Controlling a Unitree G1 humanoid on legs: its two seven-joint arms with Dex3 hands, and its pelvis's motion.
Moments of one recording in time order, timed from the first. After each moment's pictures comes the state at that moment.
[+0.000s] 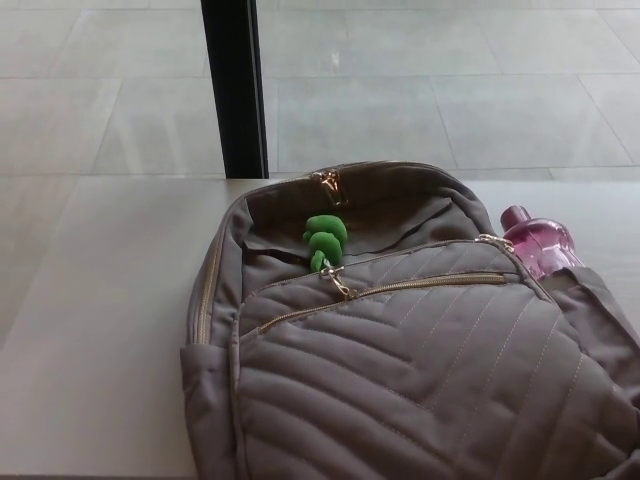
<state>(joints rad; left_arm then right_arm) 0.08 0.59 0.38 1.23 -0.17 -0.22 -0.24 0.07 -0.65 -0.80 1.06 0.14 0.15 0.33</state>
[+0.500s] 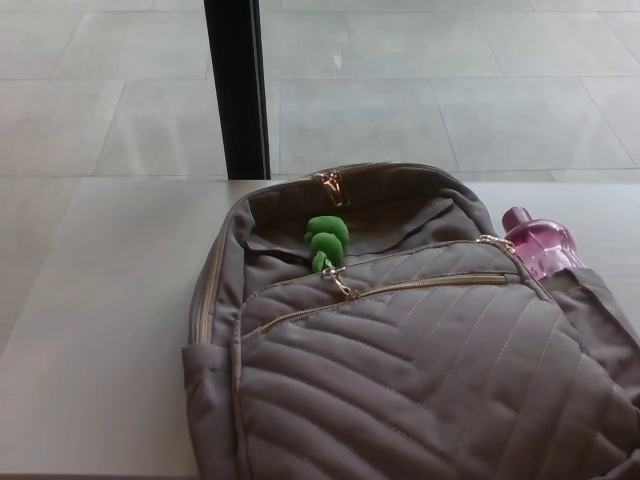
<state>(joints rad) 0.14 0.58 0.37 1.24 -0.16 -0.21 -0.21 0.18 -0.68 -0.65 1.10 0.17 0.04 0.41</state>
